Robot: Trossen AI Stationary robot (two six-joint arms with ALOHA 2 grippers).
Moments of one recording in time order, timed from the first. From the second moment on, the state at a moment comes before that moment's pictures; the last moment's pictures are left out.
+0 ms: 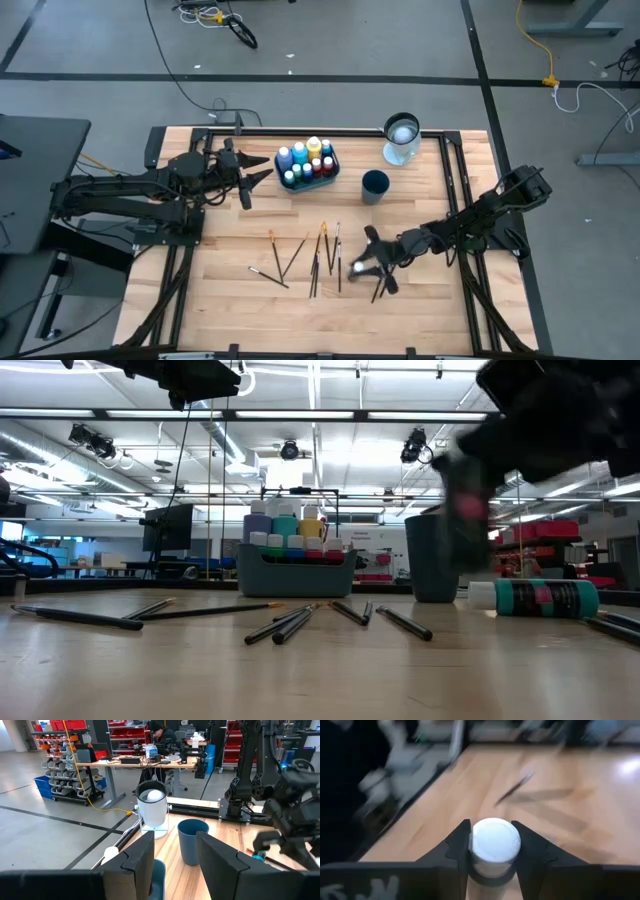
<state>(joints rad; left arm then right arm) 0.11 0.75 0.65 0.02 -0.29 0.02 0.37 1.56 0.40 0.92 0.05 0.11</state>
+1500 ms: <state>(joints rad) 0.11 0.75 0.65 -0.05 -0.29 0.07 -0.11 2.09 1.15 0.63 0.52 0.03</state>
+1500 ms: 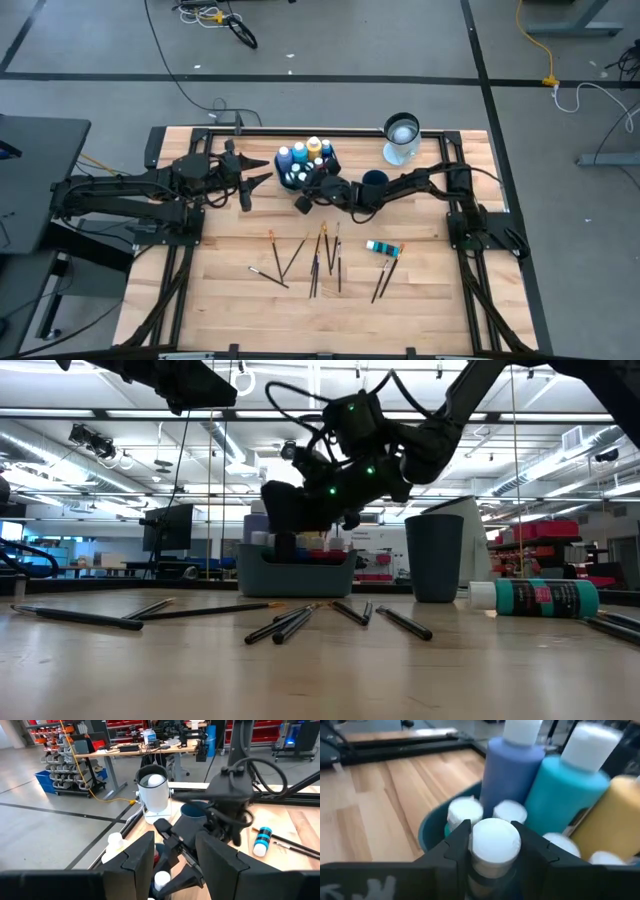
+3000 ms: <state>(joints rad) 0.11 0.75 0.65 -0.04 -0.29 0.06 0.19 1.65 1.14 -0.61 -0.08 0.35</state>
